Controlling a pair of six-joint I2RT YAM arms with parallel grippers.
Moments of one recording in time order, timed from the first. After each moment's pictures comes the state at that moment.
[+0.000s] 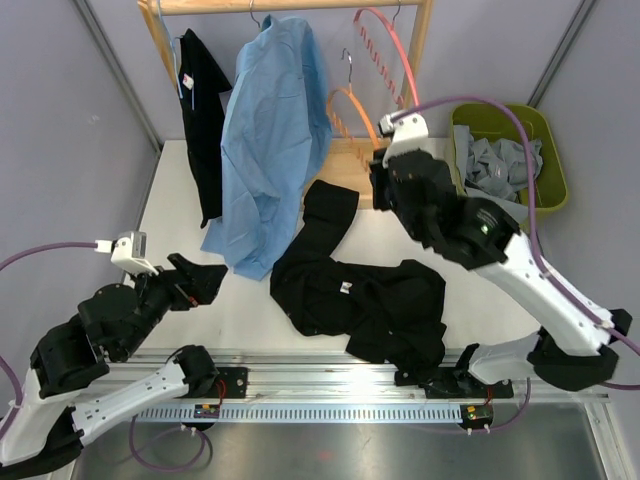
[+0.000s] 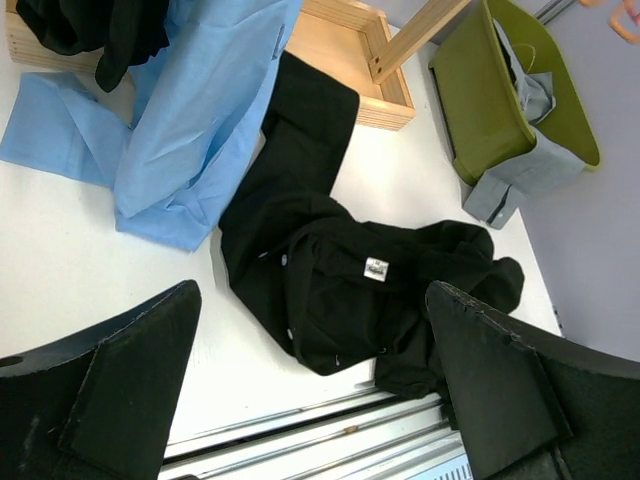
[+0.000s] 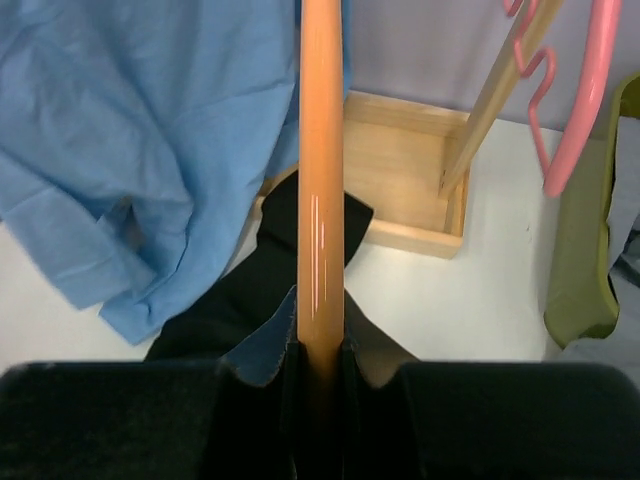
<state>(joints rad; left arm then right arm) -0.96 0.39 1.09 -1.02 -0.56 -0.74 1.01 1.29 1.72 -0.77 0.68 0.26</state>
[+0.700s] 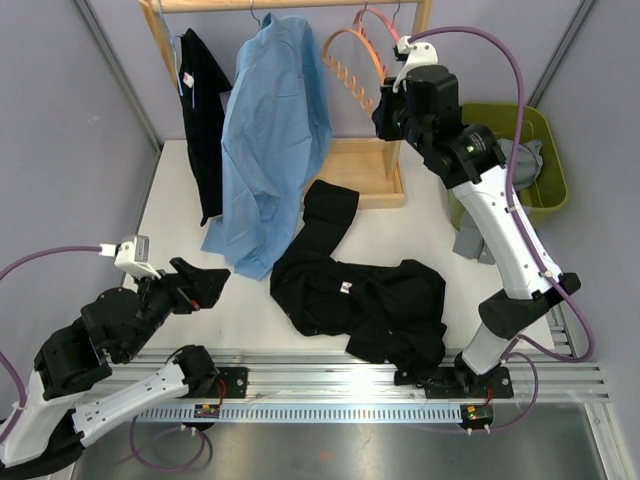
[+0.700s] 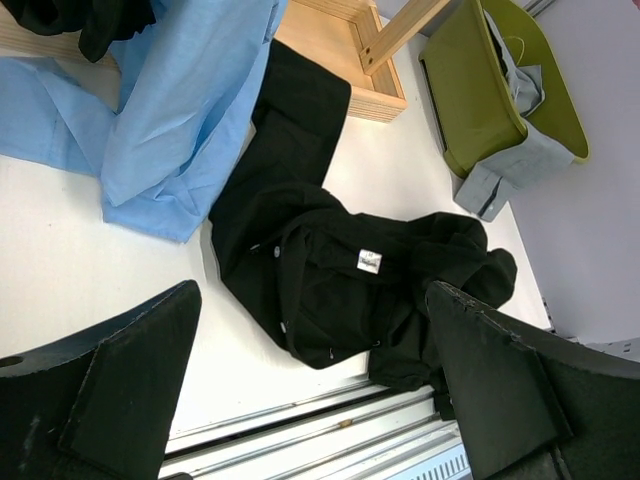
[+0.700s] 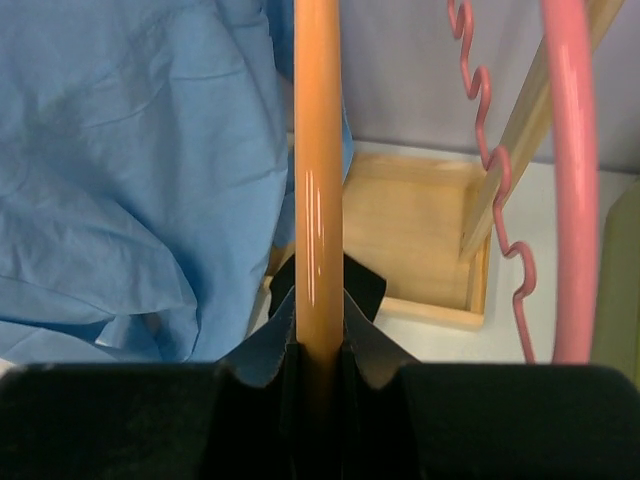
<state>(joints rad) -0.96 0.35 1.04 -1.00 -0.54 -0.76 0.56 1.71 2.24 -0.81 0.24 0.23</state>
